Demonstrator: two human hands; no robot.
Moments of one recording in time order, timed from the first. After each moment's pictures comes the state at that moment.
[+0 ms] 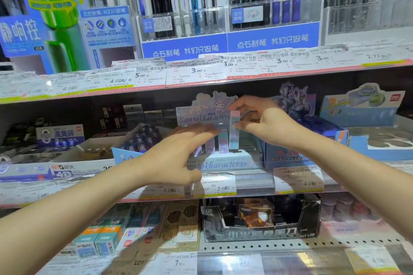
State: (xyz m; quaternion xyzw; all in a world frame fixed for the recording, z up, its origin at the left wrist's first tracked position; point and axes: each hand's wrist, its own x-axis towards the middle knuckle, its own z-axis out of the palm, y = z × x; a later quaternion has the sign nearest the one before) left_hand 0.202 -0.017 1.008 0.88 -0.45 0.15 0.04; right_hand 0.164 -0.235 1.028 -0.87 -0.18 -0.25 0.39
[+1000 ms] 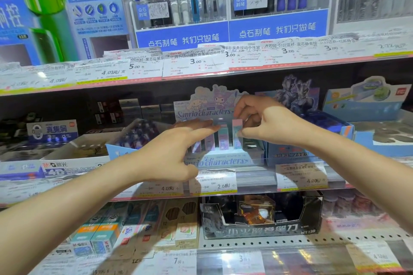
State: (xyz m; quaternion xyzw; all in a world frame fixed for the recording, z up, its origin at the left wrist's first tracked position) left_hand 0.209 -0.017 1.008 0.88 -0.45 0.13 0.07; right_hand 0.169 -0.243 1.024 -0.90 -0.18 -0.19 0.34
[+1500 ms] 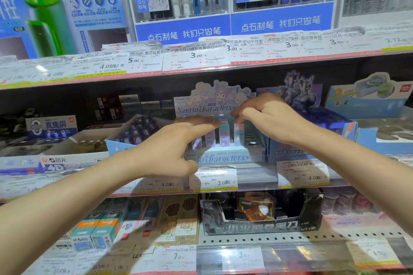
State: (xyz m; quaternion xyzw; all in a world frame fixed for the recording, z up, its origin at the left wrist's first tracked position) left_hand 0.205 -0.017 1.010 0.88 -0.45 0.13 0.07; right_hand 0.166 -0.234 1.025 -0.91 -0.15 -0.28 0.26
